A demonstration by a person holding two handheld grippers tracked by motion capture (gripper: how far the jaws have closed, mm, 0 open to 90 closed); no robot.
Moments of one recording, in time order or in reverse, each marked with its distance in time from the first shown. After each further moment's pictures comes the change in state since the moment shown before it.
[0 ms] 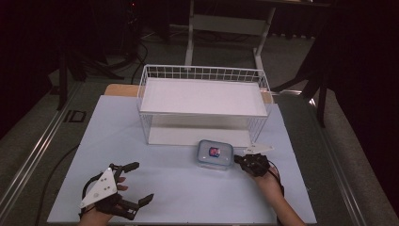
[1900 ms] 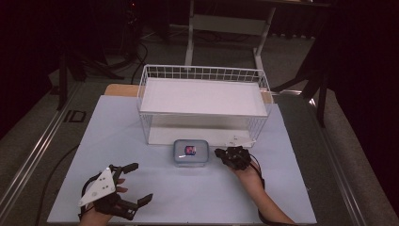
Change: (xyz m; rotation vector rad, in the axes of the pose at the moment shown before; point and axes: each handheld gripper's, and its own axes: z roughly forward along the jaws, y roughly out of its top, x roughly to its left) left arm 0.002 -0.003 -0.001 -0.006 -0.003 -0.059; right arm 0.030 0.040 0.031 -0.042 0.043 0.042
